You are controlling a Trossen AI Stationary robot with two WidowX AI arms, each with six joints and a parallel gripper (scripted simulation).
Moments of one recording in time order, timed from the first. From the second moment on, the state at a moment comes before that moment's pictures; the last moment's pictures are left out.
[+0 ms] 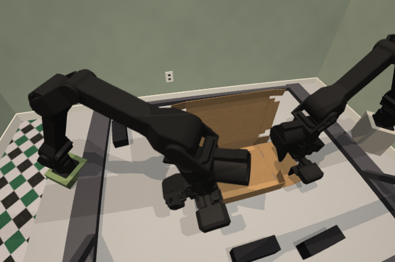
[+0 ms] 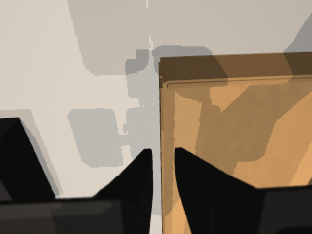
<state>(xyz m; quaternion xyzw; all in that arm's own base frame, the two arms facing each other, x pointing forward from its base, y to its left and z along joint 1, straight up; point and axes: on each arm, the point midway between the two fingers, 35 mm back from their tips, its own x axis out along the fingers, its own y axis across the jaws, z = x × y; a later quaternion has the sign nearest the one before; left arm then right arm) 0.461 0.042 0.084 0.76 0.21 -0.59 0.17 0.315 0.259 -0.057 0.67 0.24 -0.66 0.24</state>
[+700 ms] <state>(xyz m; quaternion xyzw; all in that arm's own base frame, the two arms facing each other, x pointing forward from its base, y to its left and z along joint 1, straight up) 0.461 0.042 0.084 0.76 0.21 -0.59 0.17 0.315 0.260 -0.080 0.67 0.24 -0.66 0.24</state>
